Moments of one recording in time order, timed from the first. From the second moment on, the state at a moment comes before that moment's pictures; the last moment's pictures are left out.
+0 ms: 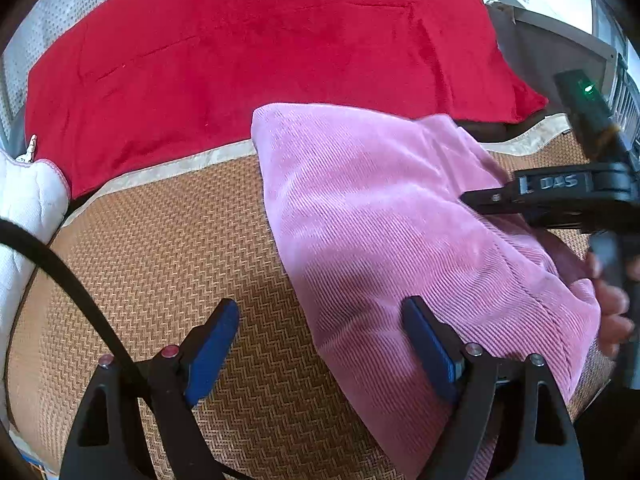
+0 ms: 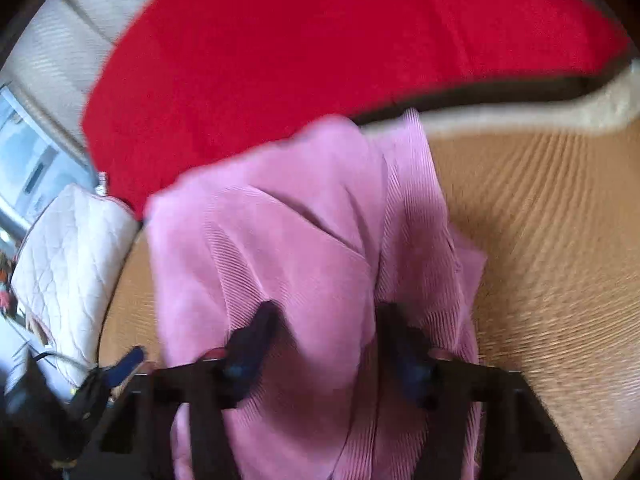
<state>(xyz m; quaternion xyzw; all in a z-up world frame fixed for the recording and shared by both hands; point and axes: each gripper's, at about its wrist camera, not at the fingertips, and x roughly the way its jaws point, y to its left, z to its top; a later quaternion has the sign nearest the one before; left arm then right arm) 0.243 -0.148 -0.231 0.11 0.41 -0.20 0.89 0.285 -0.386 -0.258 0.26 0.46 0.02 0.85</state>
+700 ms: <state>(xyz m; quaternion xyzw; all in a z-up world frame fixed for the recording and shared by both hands) 0.246 -0.145 -0.226 0.09 0.42 -0.19 0.88 0.231 -0.372 -0.227 0.20 0.44 0.04 0.87</state>
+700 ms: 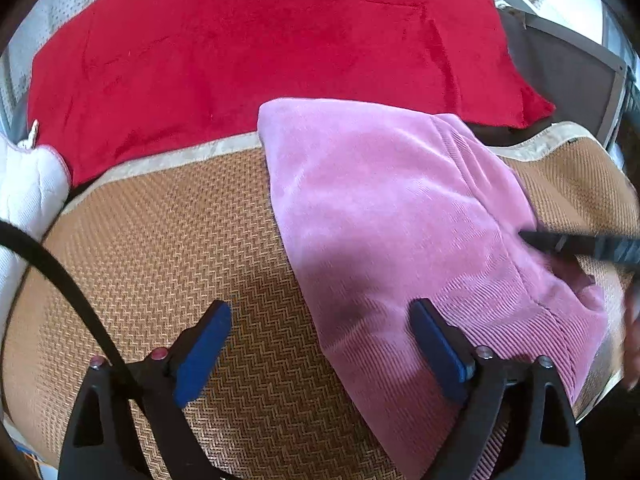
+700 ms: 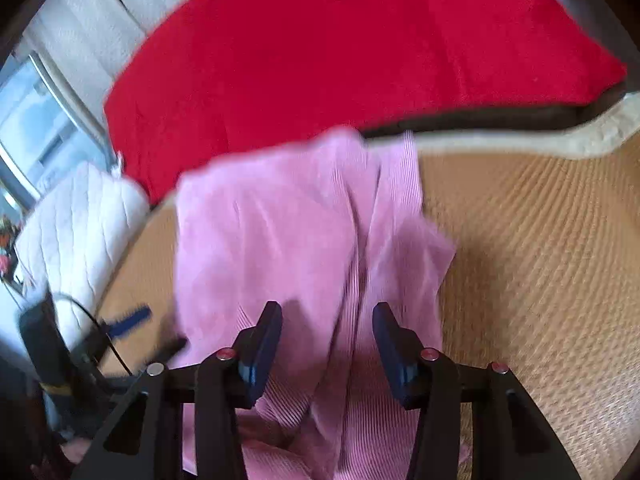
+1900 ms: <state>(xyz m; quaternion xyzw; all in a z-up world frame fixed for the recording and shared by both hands) 0.311 -0.132 -0.209 0.12 0.41 -0.18 0.89 0.207 -0.356 -0.251 0.37 0.42 0.10 0.82</state>
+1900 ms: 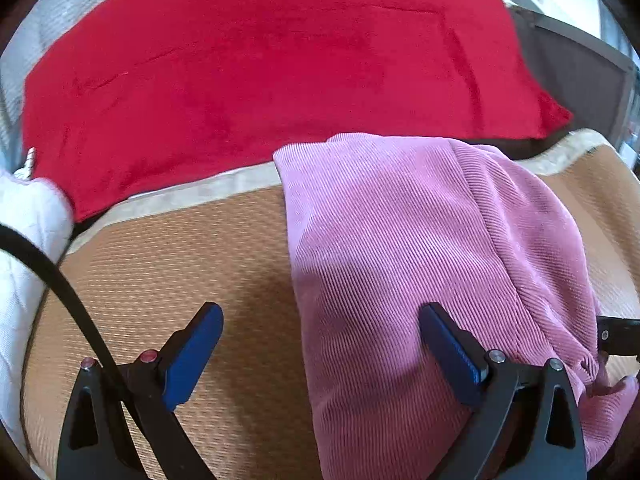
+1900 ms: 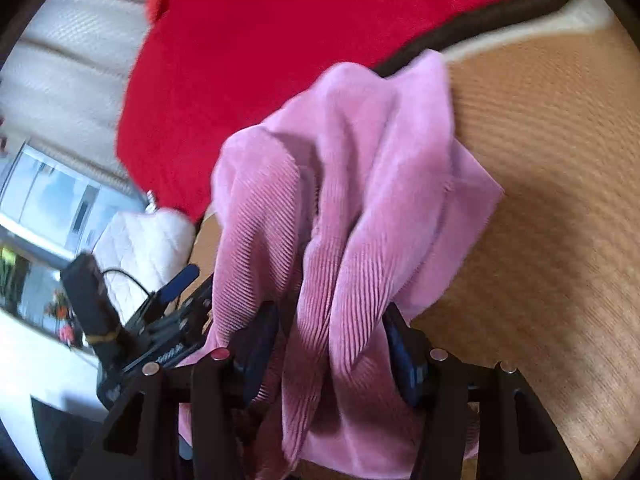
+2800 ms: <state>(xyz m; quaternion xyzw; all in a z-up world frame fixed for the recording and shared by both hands) 0.264 -0.110 -0.210 0.11 0.41 -0.13 0.90 0.277 -0.334 -0.231 0.21 0.45 0.03 0.87</state>
